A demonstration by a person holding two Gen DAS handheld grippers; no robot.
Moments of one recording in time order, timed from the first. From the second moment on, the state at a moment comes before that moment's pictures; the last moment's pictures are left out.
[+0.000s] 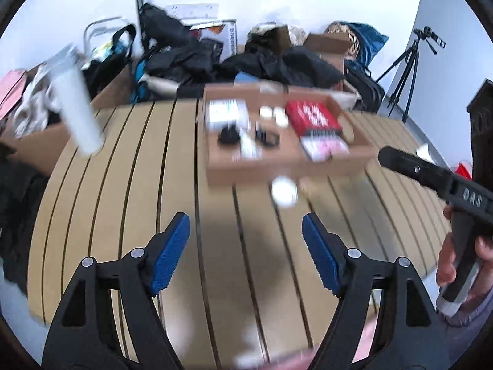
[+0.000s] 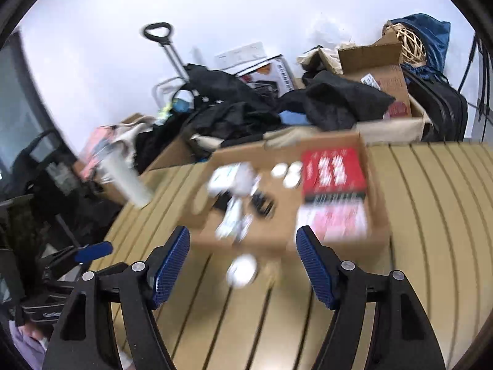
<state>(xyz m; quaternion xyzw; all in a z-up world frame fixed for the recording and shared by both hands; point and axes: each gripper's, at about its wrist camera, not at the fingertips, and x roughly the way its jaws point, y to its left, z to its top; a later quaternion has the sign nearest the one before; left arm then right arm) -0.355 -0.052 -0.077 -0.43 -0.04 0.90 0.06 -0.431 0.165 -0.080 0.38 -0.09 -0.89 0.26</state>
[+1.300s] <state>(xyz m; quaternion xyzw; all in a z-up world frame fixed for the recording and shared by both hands) -0.471 0.000 -0.190 -0.47 0.00 0.87 0.13 -0.484 0.135 -0.201 0.44 0.05 -0.86 0.24</state>
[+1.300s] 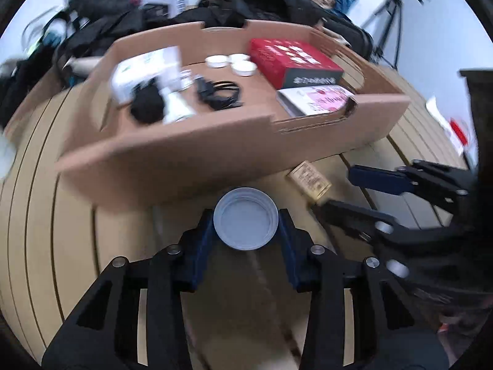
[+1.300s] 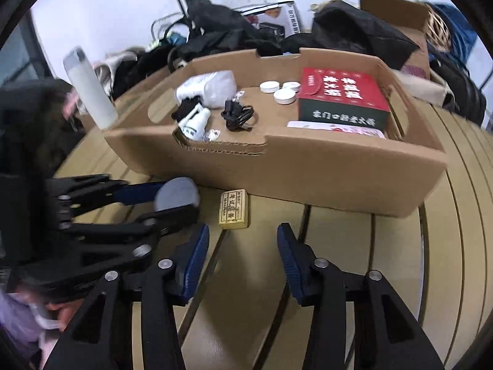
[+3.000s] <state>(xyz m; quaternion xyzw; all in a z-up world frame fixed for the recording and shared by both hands) -0.255 -0.047 -0.056 -0.42 -0.08 0.90 0.10 -0.236 0.201 -0.078 0.39 0.01 -0.90 0.22</state>
